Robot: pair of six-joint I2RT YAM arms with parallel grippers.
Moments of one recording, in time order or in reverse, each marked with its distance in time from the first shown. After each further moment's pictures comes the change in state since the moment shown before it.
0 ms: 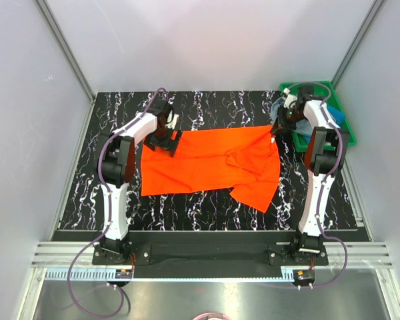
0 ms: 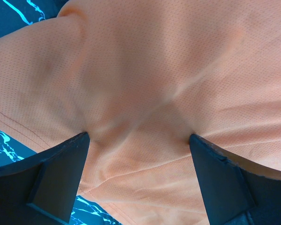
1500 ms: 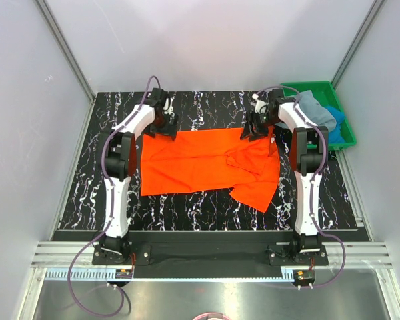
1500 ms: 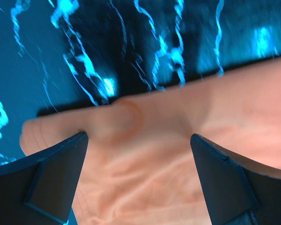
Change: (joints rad) left arm 0.050 0.129 0.240 0.020 0.006 -0.111; right arm 0.198 0.025 -0.025 0.000 -0.168 -0.007
